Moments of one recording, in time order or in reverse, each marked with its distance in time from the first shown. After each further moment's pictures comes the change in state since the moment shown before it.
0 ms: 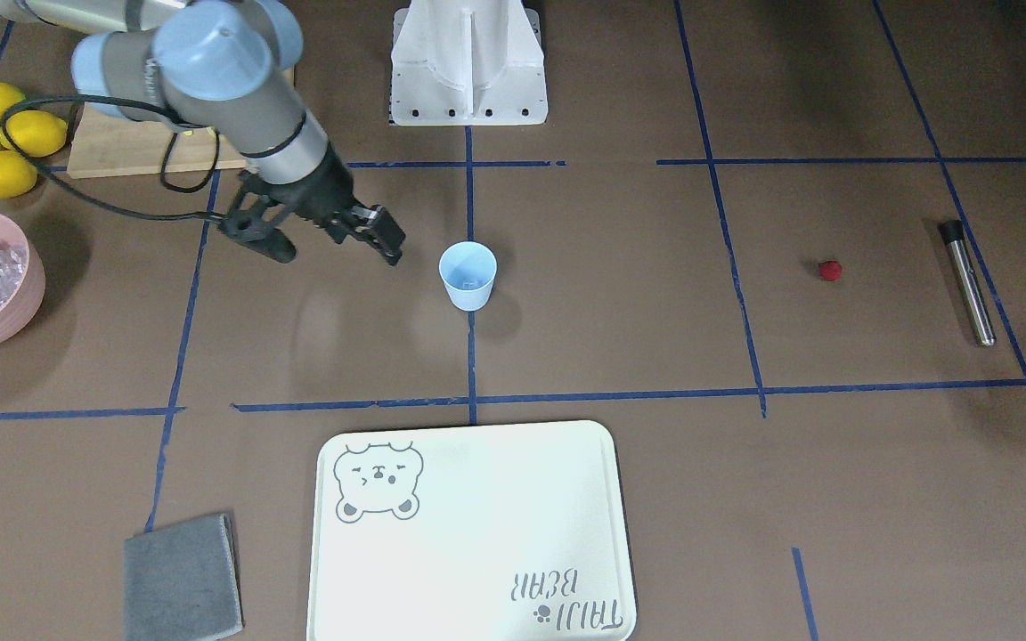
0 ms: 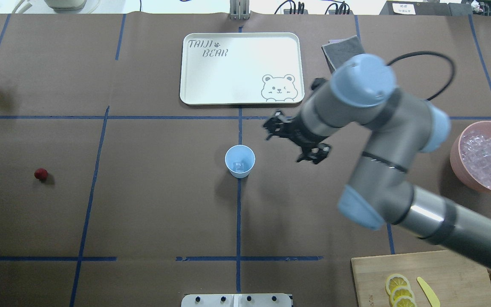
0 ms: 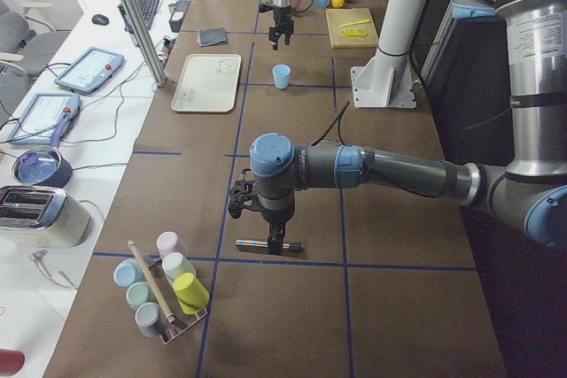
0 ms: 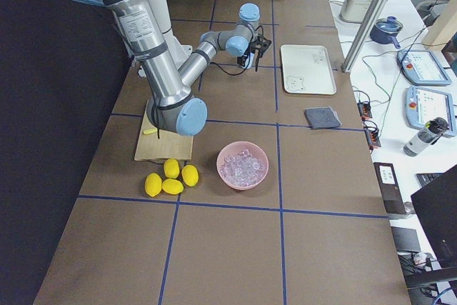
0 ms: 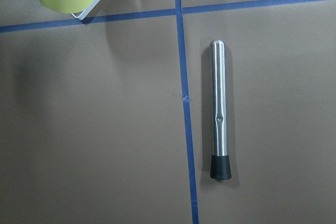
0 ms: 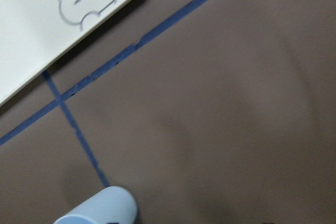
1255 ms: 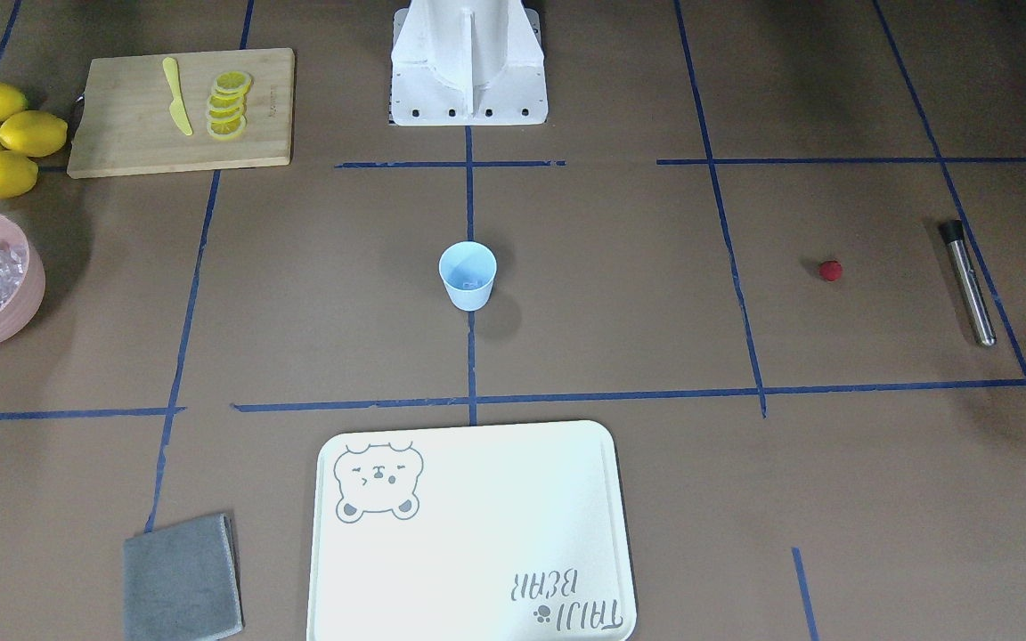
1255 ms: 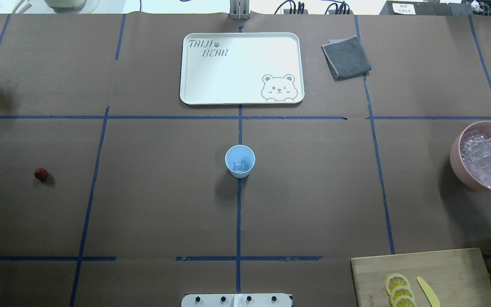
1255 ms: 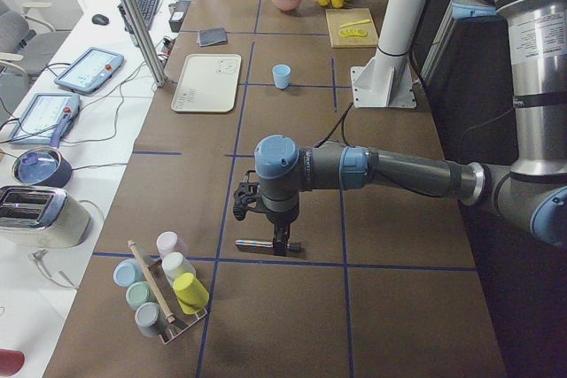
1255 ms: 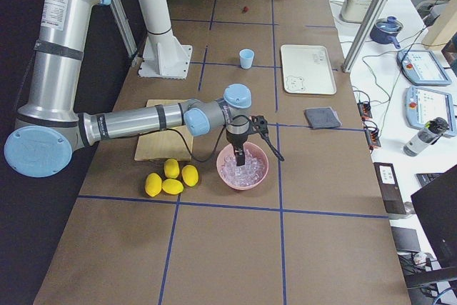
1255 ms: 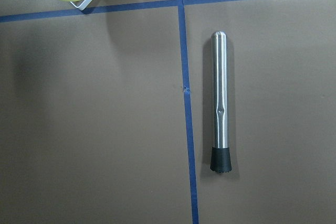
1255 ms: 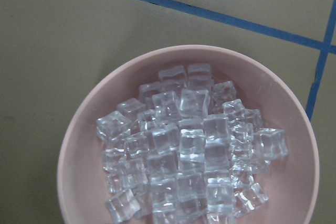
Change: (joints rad) left arm 0.000 0.022 -0.011 0.000 -0.005 -0.001; right arm 0.438 -0.637 0.053 0.012 0.041 -1.397
